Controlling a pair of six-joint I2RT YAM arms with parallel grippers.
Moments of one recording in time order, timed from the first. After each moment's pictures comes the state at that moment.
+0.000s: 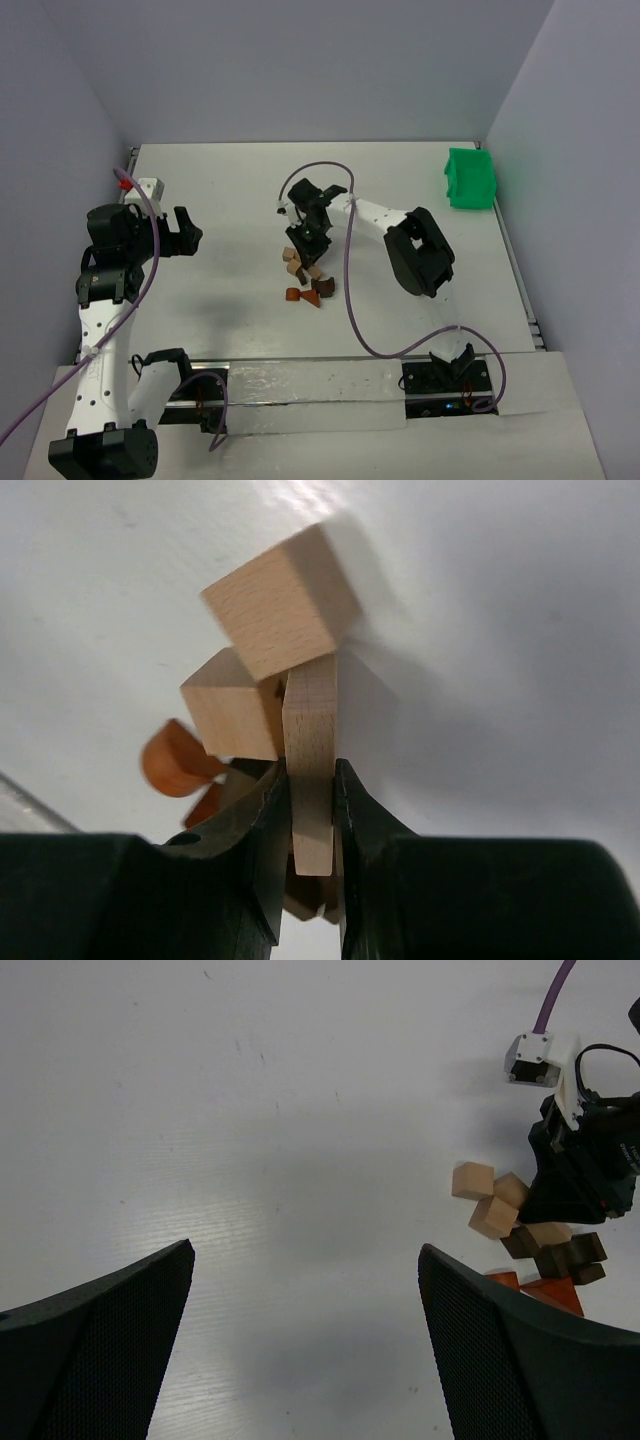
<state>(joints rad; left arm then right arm) 0.11 0.83 0.91 -0.58 0.34 0.01 0.71 2.14 1.67 -0.83 -0.26 0.05</state>
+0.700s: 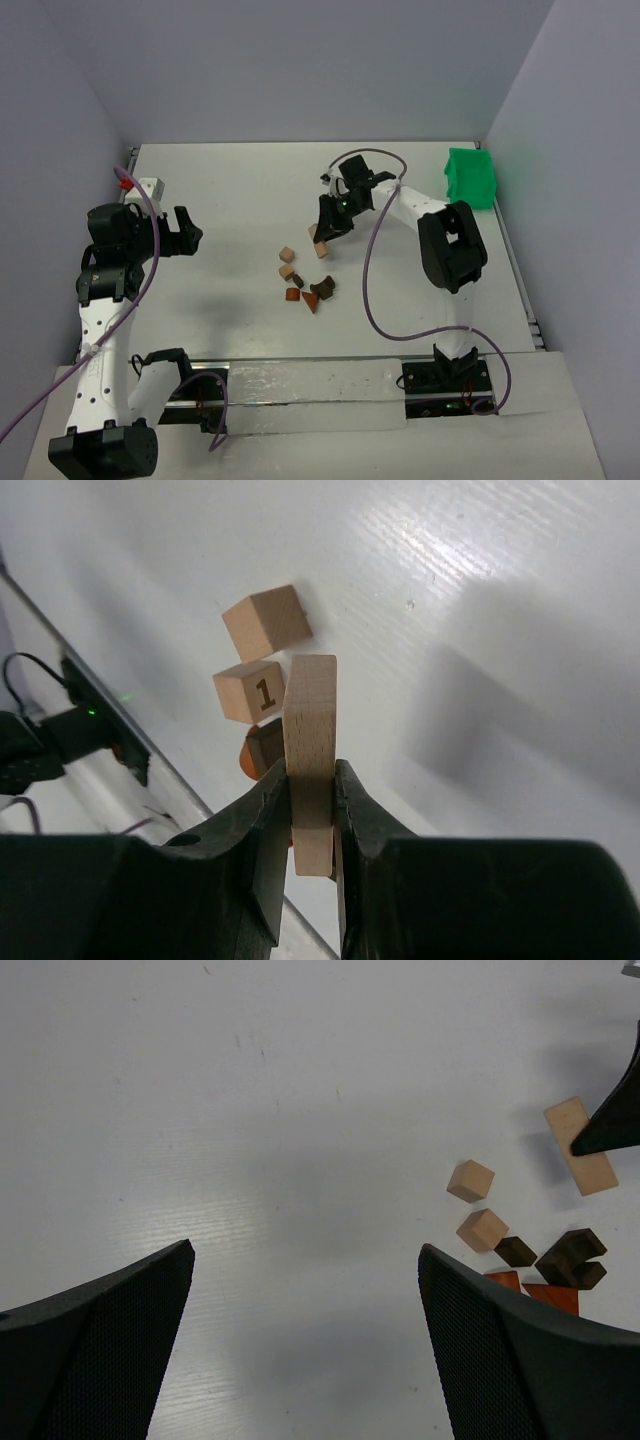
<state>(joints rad) 0.12 0.84 0.91 -0.58 0.34 0.01 0.45 2.02 1.51 -0.62 -0.62 0.29</state>
